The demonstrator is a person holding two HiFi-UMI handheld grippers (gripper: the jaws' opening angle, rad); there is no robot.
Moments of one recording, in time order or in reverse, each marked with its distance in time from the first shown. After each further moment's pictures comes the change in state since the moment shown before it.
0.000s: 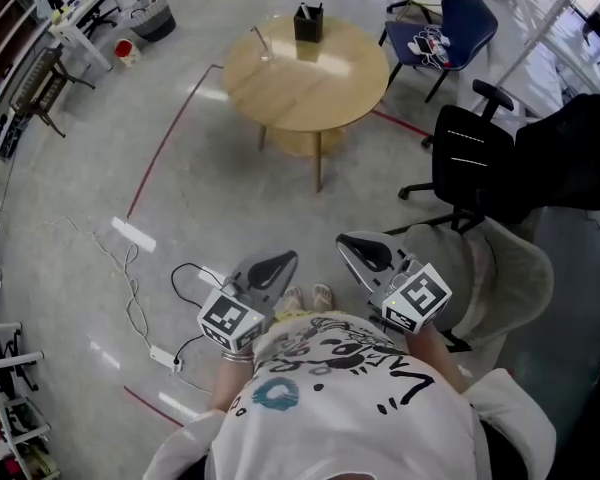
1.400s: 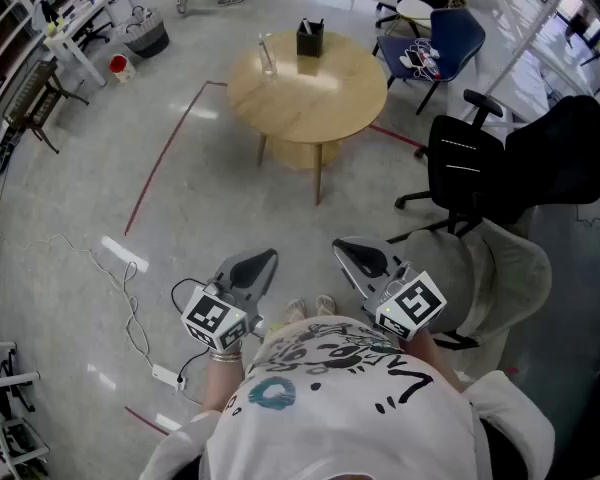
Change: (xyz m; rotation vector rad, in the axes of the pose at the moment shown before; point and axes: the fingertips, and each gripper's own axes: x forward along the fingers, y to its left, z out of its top) left arm -0.076 0.061 0.007 -0.003 -0.052 0.022; right arm 0.045 0.053 0.024 -0.050 -0.041 -0.081
